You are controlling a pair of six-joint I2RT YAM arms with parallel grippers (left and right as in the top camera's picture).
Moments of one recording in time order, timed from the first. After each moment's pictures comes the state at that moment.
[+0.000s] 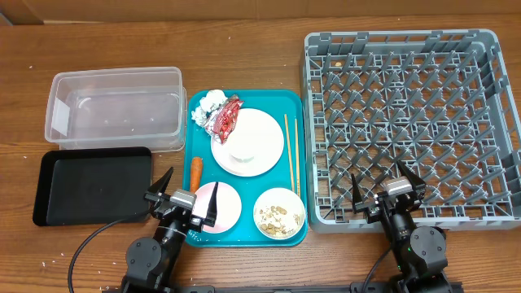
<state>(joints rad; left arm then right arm) -0.23 0.02 0.01 -0.07 0.07 0.12 0.26 0.08 0.02 -0.05 0.05 -0.19</state>
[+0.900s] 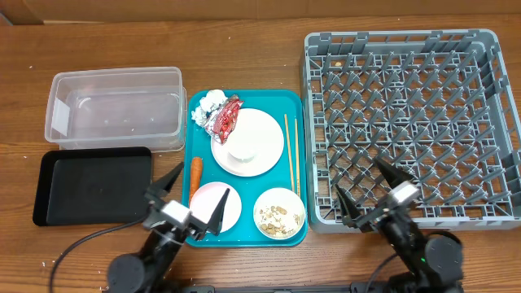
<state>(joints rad) -0.23 0.04 0.18 0.00 0.31 0.00 0.26 0.09 0.14 0.06 -0.31 0.06</state>
